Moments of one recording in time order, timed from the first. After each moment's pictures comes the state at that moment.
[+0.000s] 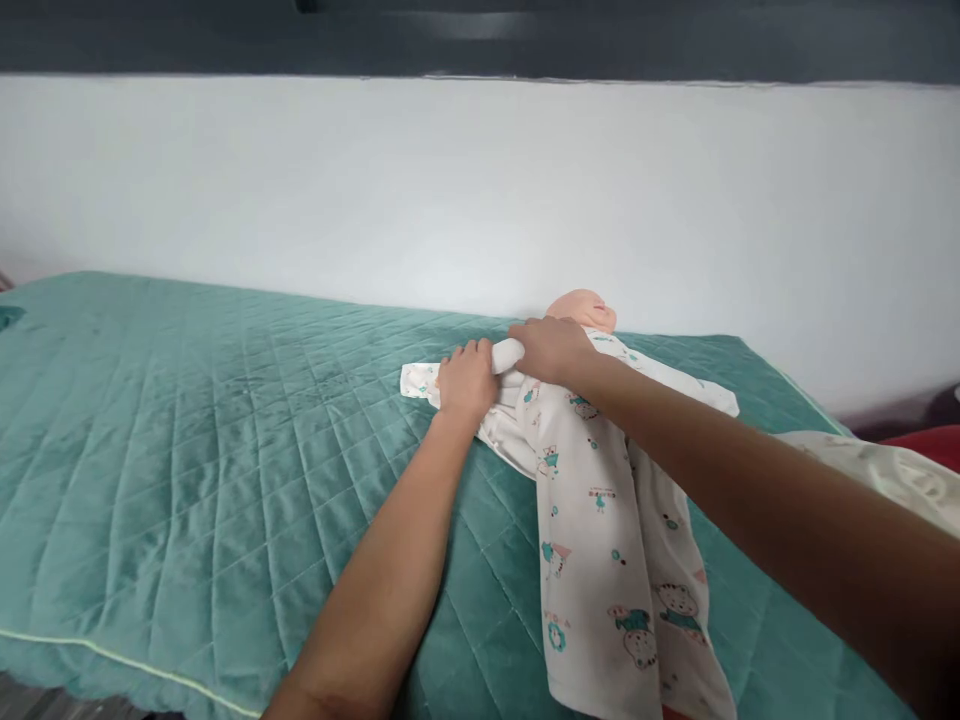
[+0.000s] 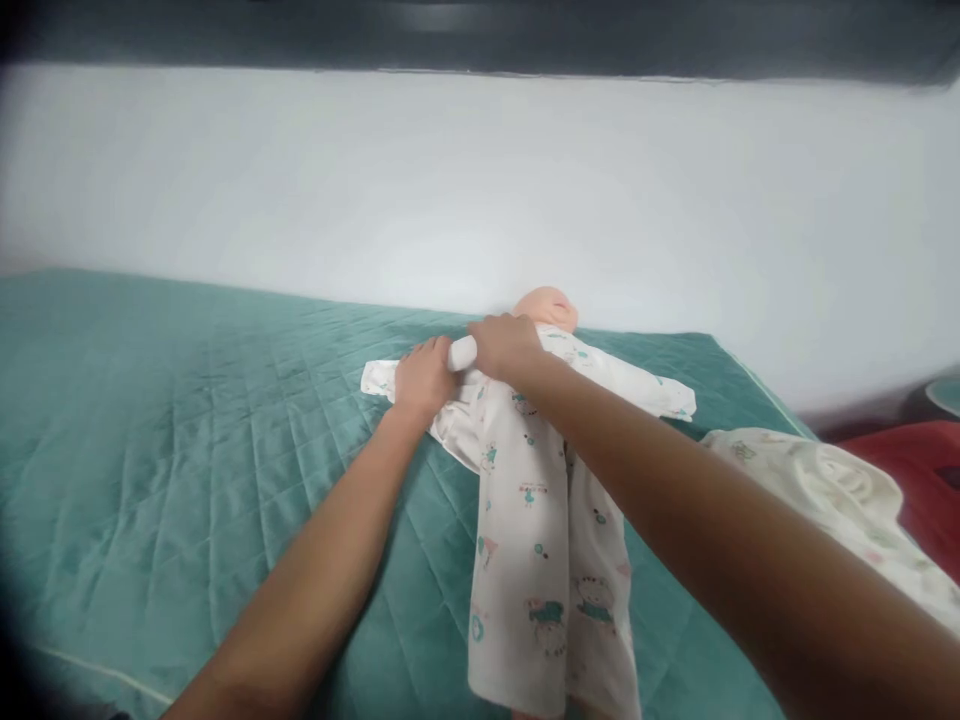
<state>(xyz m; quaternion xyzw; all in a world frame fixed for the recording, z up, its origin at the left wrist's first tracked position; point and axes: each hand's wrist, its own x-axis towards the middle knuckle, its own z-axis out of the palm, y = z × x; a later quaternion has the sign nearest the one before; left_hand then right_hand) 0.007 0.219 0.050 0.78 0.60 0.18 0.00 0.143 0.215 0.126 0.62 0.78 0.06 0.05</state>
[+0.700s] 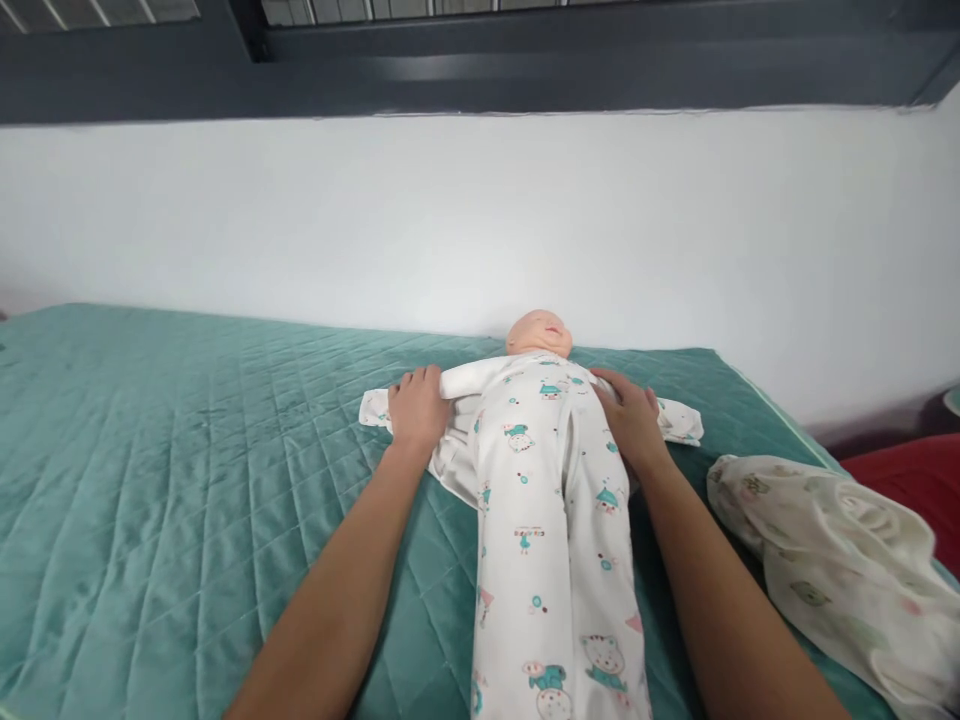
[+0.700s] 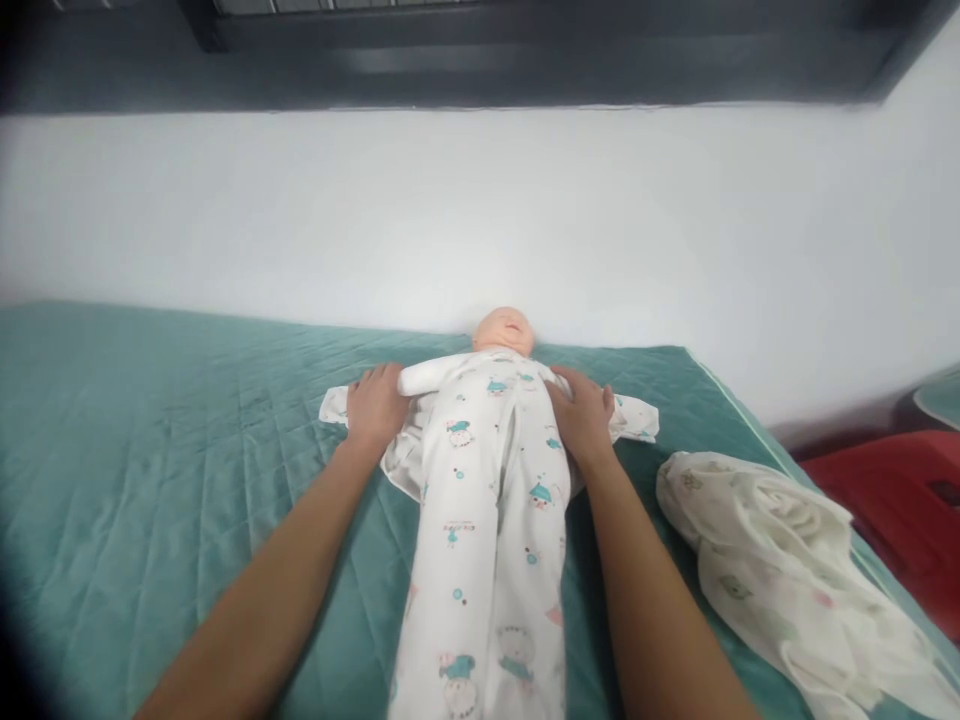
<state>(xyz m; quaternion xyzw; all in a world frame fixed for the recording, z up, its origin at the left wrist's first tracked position) 0.012 0.221 0.040 0.73 0.67 0.15 -0.06 0.292 0.156 0.050 0.74 0.55 -0.08 -0.37</state>
